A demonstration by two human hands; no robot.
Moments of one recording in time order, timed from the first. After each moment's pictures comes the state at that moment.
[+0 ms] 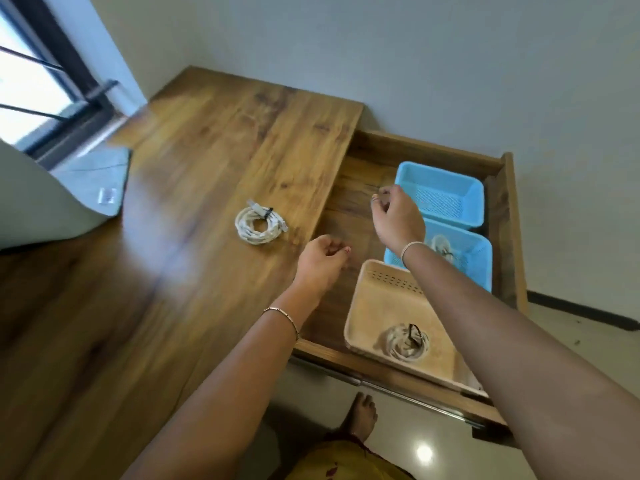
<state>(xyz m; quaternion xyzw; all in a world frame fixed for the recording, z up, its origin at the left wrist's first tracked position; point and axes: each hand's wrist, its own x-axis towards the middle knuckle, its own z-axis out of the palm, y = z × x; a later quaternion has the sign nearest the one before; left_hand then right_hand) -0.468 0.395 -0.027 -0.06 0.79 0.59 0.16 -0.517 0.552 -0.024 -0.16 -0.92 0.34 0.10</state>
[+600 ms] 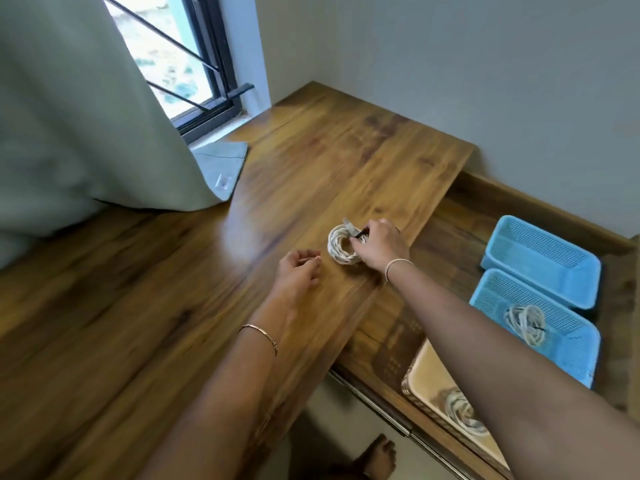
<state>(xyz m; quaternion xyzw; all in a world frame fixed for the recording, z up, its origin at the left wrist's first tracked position) -0.479 0.244 -0.030 -0.27 0.66 0.70 0.05 -0.569 0.392 -0.024 0.03 -0.97 0.22 -0.06</state>
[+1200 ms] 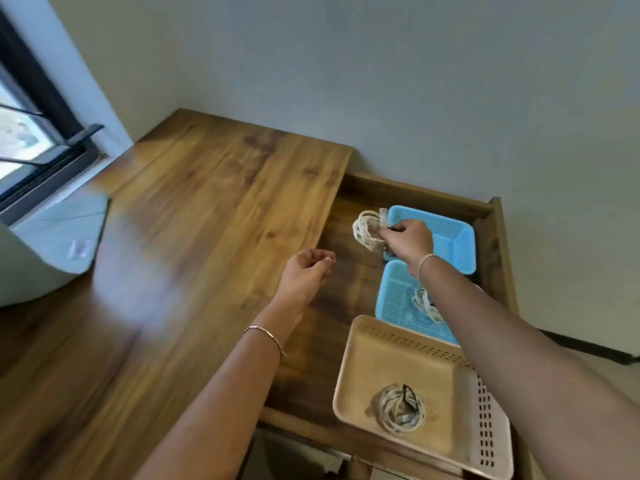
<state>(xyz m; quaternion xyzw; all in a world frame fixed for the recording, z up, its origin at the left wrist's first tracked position) -0.542 0.399 -0.010 -0.09 0.71 0.68 0.16 -0.583 0.600 -0.010 -0.28 -0.85 0.45 0.04</state>
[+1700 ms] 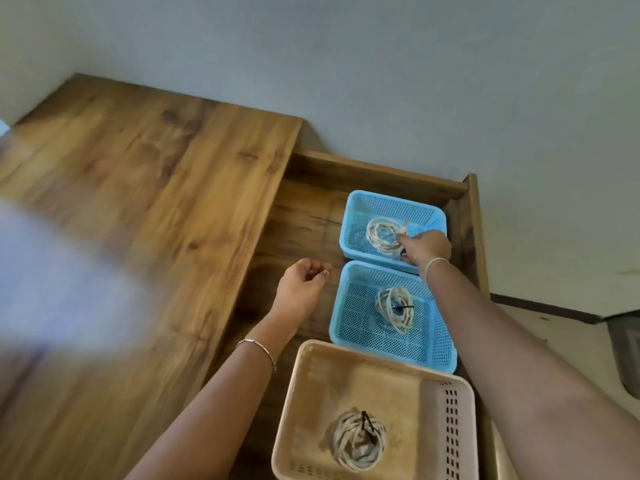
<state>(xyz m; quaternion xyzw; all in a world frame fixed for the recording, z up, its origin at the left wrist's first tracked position) -0.584 0.495 -0.082 -0.05 0.78 0.59 0.20 -0.610 0.734 -0.089 -0.44 -0.79 0.42 0.01</state>
